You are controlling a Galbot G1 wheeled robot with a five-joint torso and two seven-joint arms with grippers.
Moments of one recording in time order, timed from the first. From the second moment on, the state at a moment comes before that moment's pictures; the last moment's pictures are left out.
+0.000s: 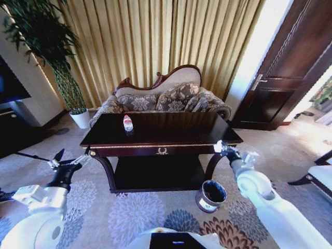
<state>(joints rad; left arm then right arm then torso) 1.73 -1.33 -1.05 -2.50 -0.56 0.33 -0.08 -1.39 0.89 0.58 1.98 0.87 -0.34 0.43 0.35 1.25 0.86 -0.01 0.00</state>
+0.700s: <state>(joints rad) 1.73 -1.34 -1.06 -2.50 -0.59 0.33 -0.08 -1.16 1.08 0.44 1.18 0.58 -0.23 0.38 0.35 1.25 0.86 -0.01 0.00</state>
